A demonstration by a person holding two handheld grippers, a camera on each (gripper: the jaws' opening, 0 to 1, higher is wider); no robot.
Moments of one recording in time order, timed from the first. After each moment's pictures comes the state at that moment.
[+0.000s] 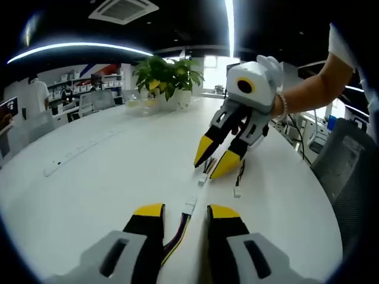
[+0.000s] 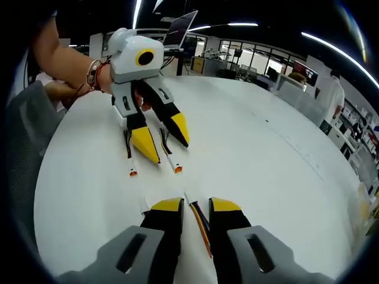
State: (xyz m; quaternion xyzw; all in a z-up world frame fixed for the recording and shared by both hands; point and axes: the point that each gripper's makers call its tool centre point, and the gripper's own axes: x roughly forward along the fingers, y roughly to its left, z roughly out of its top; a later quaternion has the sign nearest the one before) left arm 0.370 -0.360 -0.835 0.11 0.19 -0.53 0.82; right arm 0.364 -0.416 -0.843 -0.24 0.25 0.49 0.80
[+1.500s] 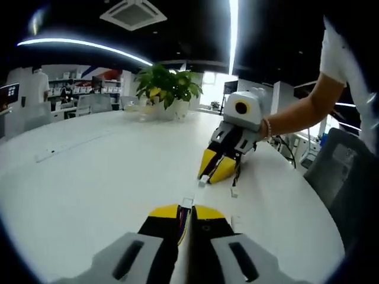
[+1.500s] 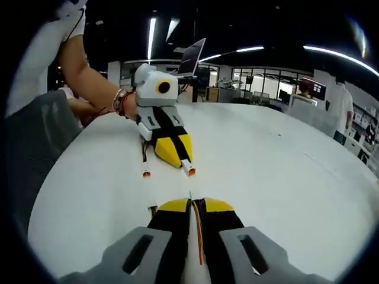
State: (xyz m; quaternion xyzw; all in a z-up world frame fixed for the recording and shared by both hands) left arm 0.371 -0.361 -0.845 0.04 0.17 -0.56 0.81; right arm 0.356 -0.413 -0.848 -0.15 0.17 0.57 0.79
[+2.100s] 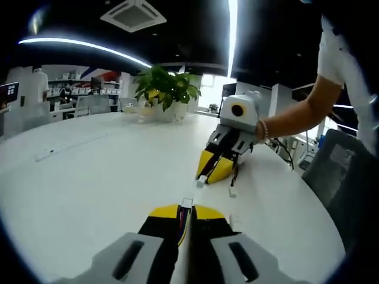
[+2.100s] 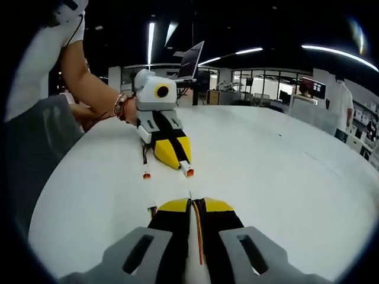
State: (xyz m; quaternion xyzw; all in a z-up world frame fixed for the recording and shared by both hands) left arm 0.369 -0.361 -0.845 0.03 0.17 -0.56 0.81; right arm 0.355 -0.413 -0.847 -0.14 0.17 0.58 0.79
